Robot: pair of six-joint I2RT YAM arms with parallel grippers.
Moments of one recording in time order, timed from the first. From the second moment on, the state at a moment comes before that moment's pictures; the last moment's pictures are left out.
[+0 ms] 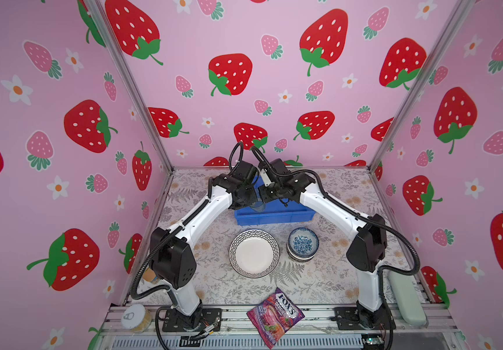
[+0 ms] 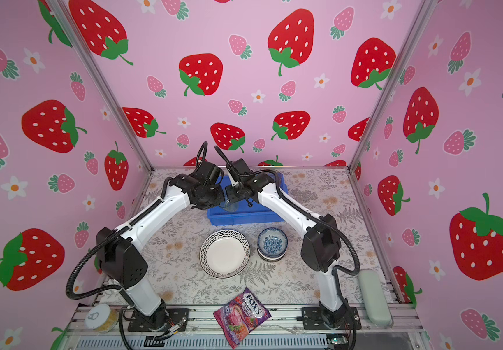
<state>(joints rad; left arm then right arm) -0.49 1.74 1.66 -0.98 -0.11 -0.73 0.85 2.02 1.98 -0.78 0.03 0.22</state>
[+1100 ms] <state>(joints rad) -0.49 1.73 1.66 -0.93 -0.10 -0.73 0.85 2.02 1.96 -0.80 0.07 0.22</state>
